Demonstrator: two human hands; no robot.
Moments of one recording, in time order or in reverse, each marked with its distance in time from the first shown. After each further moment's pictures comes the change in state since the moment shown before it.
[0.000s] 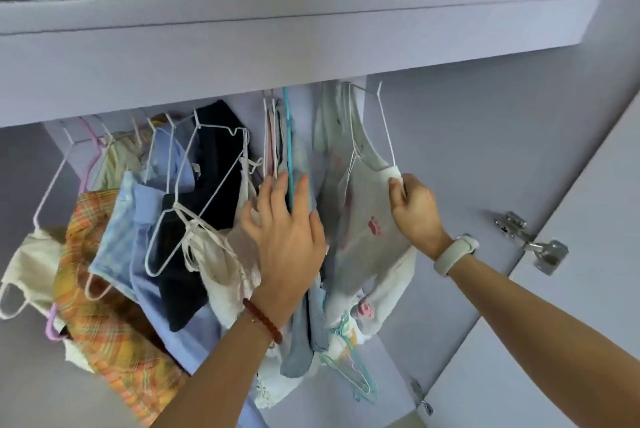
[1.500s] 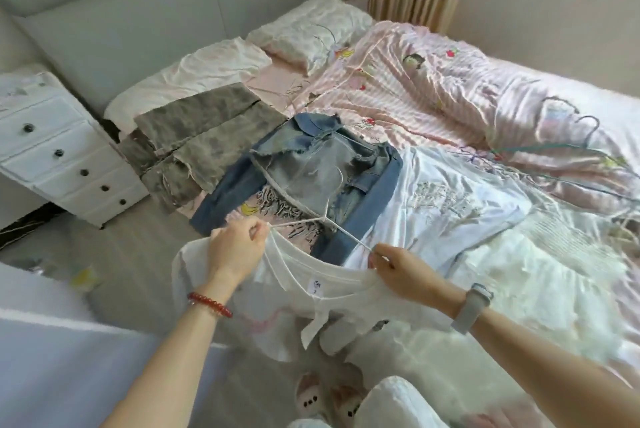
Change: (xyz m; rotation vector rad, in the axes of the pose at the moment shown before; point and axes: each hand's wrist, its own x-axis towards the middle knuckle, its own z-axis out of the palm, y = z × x) left_hand -0.439 0.504 0.009 -0.700 -1.209 1.494; right_hand -0.669 0.043 -0.338 -0.290 0.663 1.584
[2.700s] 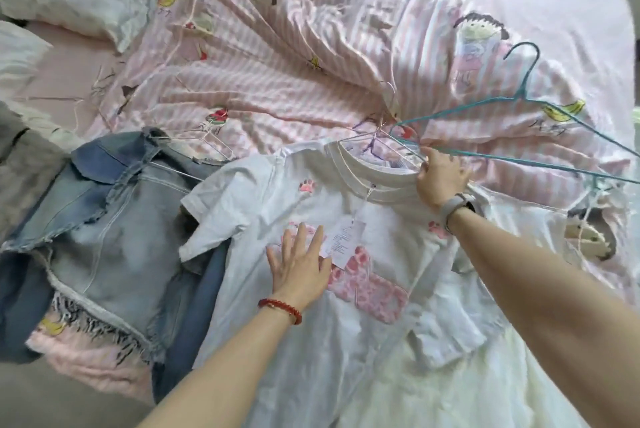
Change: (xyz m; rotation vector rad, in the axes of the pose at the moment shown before) left_hand 0.165 0.293 0.390 0.360 -0.653 0.276; right_hand 0.207 0.450 -0.199 -0.100 0.581 0.736
